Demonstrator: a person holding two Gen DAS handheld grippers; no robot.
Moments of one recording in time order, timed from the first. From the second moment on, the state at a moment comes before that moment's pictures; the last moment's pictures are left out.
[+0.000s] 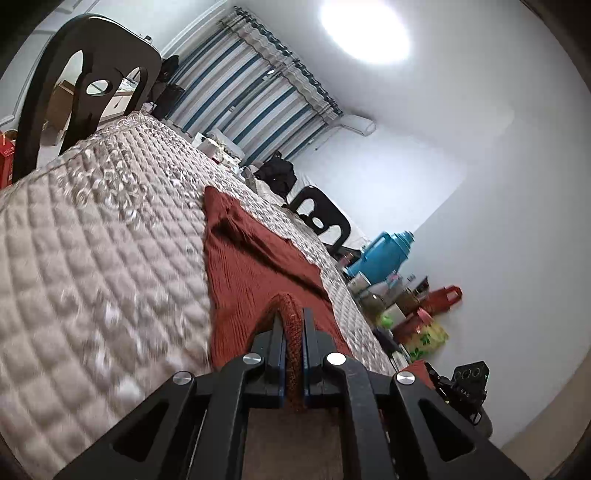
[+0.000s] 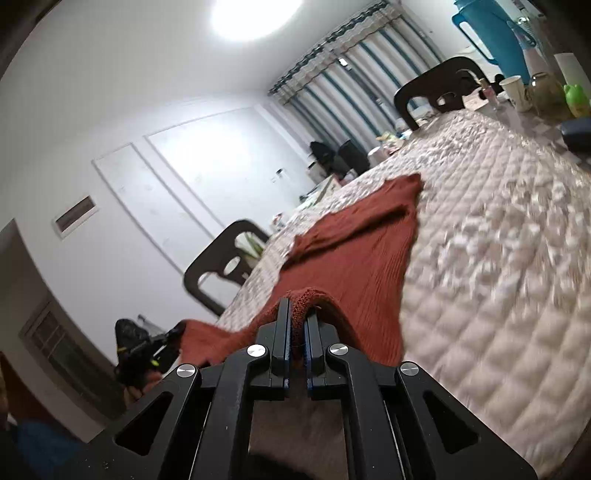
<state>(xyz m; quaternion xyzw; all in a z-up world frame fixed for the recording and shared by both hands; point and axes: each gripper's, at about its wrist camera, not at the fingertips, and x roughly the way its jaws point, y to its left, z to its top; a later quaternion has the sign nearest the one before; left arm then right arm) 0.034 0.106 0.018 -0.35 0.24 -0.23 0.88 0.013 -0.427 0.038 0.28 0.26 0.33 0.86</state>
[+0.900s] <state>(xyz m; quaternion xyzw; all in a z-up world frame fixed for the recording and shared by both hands) 0.181 0.111 -0.039 -0.47 0.38 -0.15 0.78 0.167 -0.427 -0.015 0.35 0.41 0.28 0.80</state>
